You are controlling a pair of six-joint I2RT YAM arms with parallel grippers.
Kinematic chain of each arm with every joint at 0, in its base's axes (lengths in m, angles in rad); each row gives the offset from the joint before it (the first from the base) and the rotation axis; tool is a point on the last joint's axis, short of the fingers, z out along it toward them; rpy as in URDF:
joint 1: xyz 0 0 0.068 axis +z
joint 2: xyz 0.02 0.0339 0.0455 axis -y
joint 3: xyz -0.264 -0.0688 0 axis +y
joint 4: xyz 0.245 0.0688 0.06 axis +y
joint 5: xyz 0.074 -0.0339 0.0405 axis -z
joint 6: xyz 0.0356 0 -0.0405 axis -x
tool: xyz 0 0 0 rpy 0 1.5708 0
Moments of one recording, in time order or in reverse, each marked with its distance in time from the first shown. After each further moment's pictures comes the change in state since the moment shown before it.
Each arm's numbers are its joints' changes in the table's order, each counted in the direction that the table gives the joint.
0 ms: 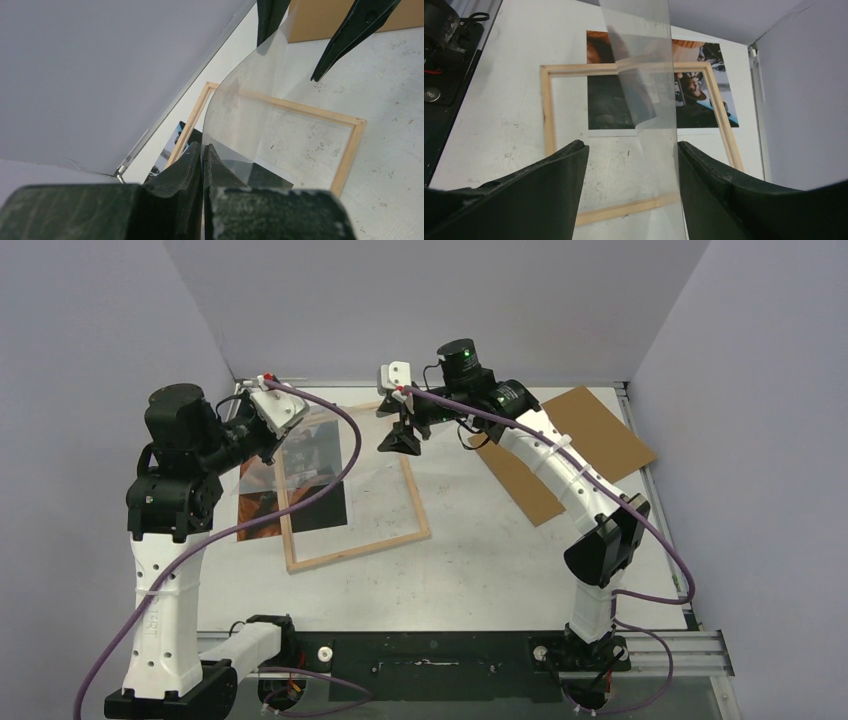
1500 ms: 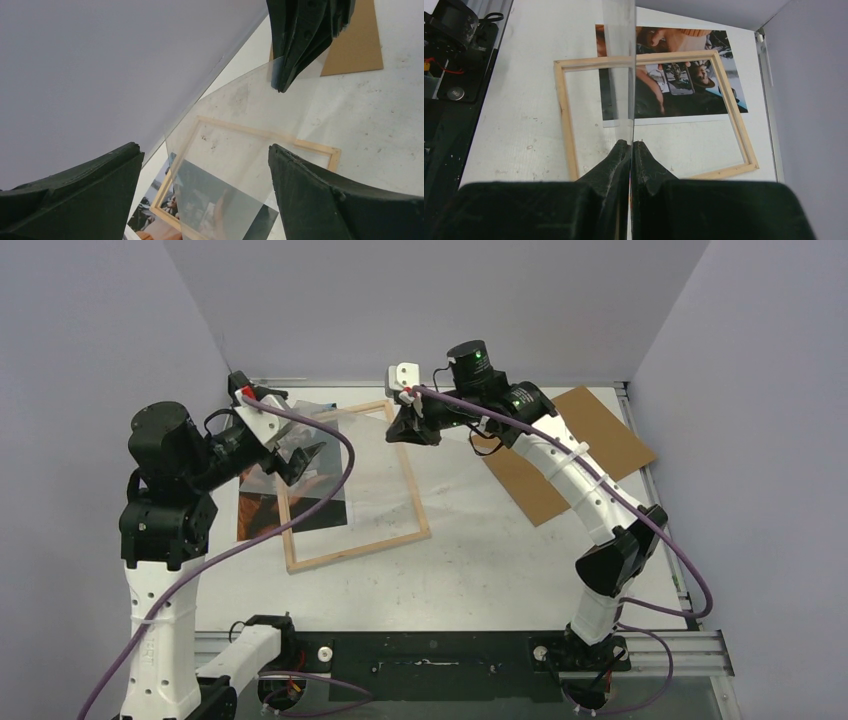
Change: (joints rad) left arm 0.000 0.089 0.047 -0.104 0.116 0.102; right arm 0.000 0.076 0.022 0.098 0.029 -0.031
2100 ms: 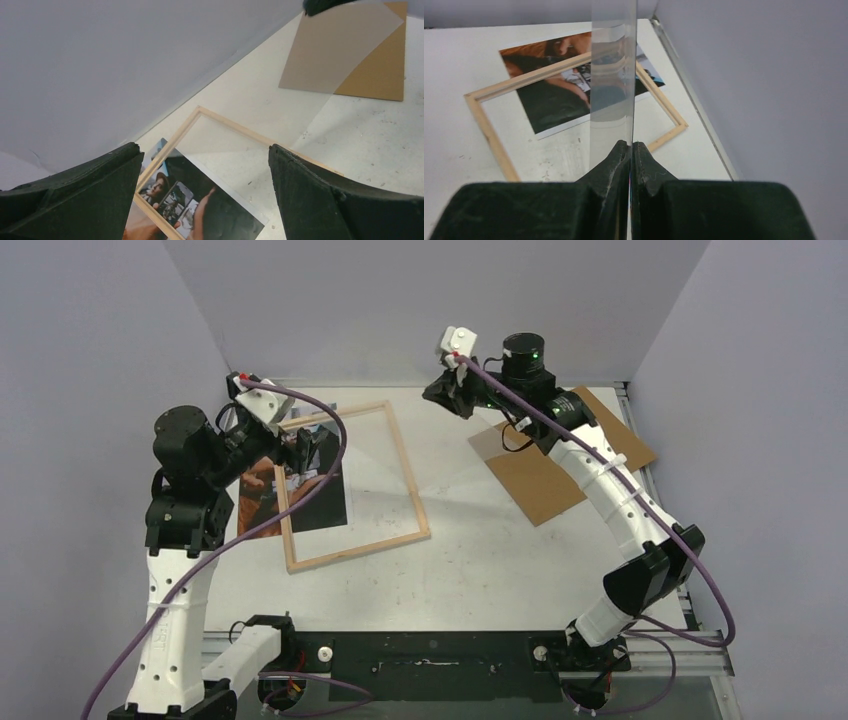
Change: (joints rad) left arm 0.000 0.025 0.173 -0.222 -0.130 0.193; right arm -0.124 0.159 0.213 -0.292 0.166 -0.169
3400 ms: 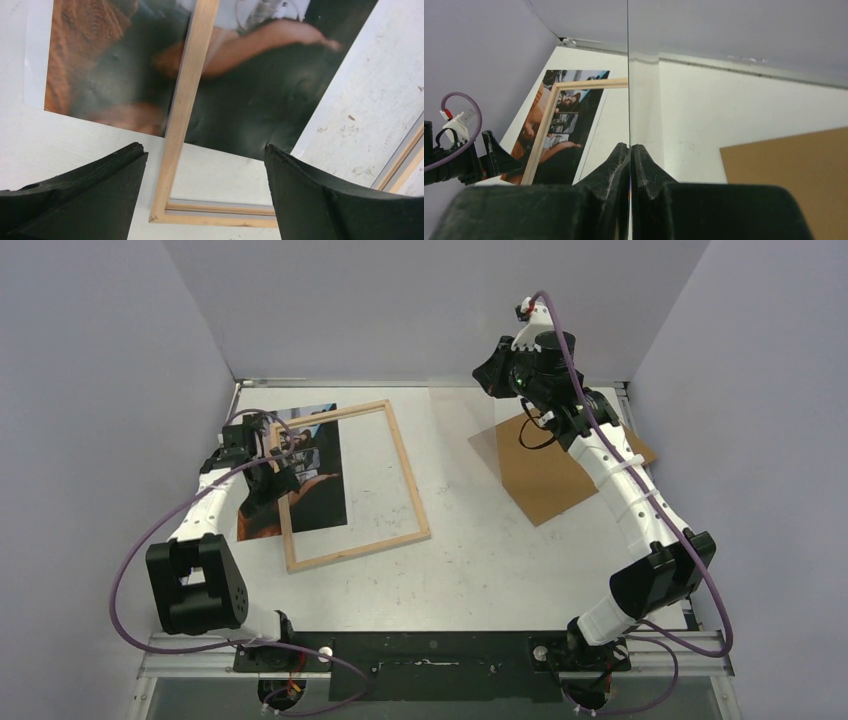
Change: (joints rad) left arm 0.216 -0.481 0.356 0.153 -0.568 0.784; right arm -0.170 0.056 0.102 -0.105 0.454 -0.769
